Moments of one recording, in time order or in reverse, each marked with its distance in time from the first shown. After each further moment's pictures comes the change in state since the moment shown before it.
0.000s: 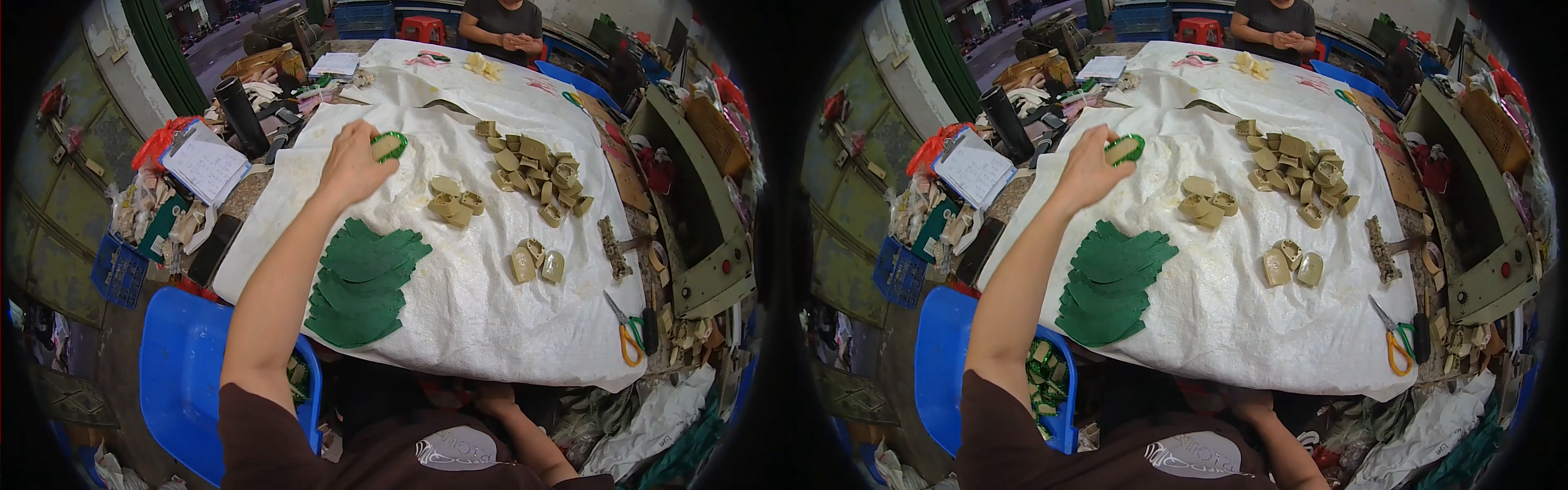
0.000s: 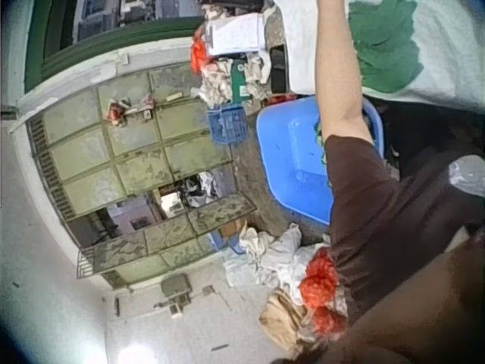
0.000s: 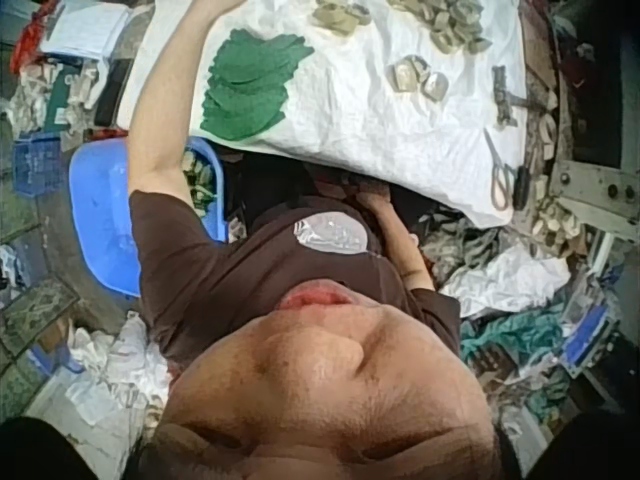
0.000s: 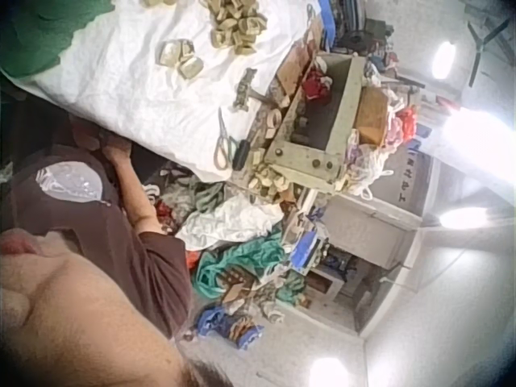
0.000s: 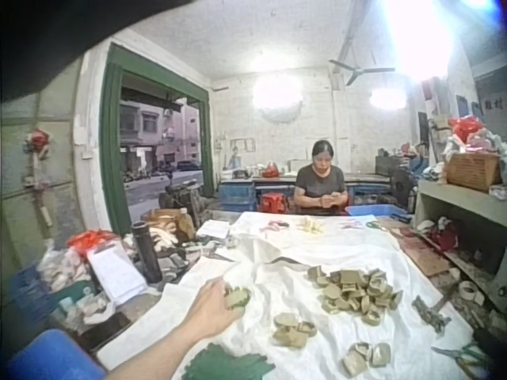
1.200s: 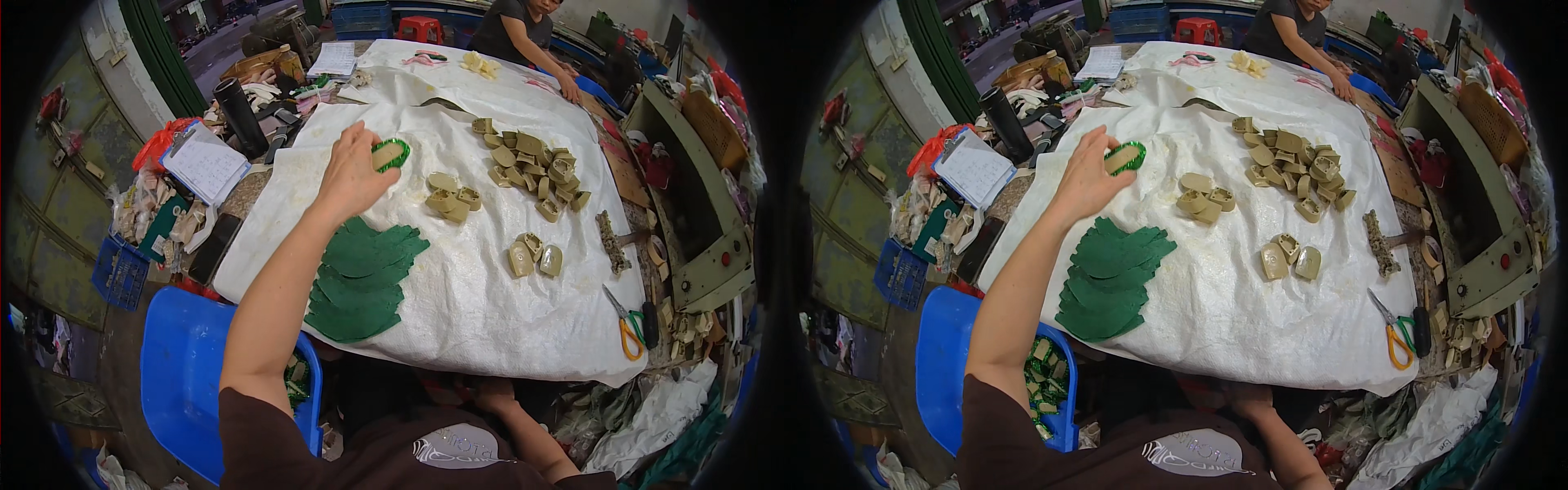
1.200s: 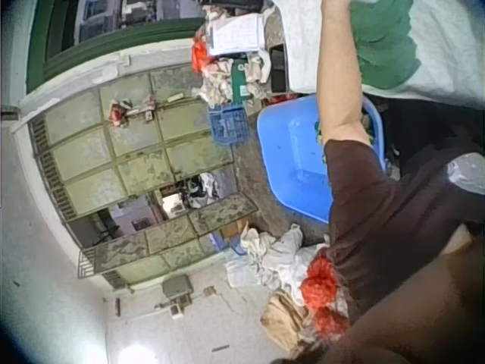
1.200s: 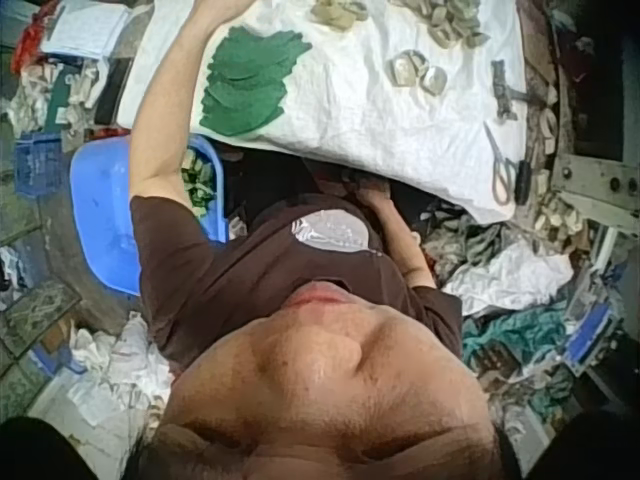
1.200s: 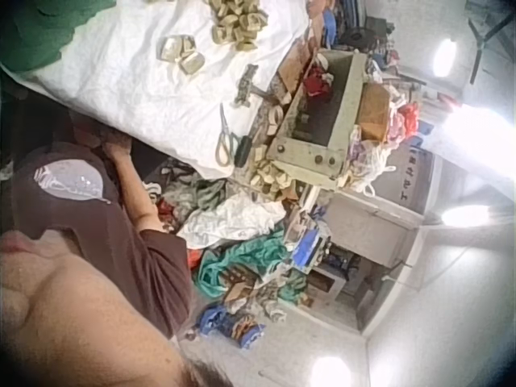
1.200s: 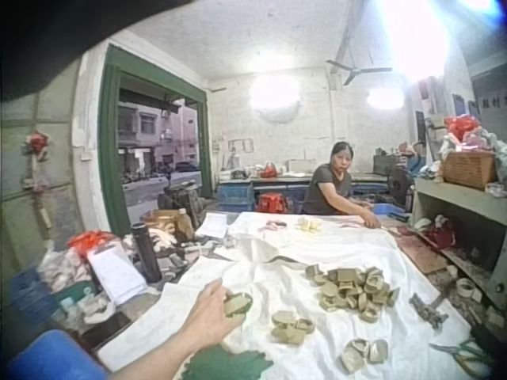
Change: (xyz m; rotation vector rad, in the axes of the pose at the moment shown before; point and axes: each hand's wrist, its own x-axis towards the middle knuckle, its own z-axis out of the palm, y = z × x) left_hand -0.020 0.013 -0.007 0.009 -0.045 -0.013; right_hand -0.007 -0.010 -0.012 -0.085 0.020 -0.062
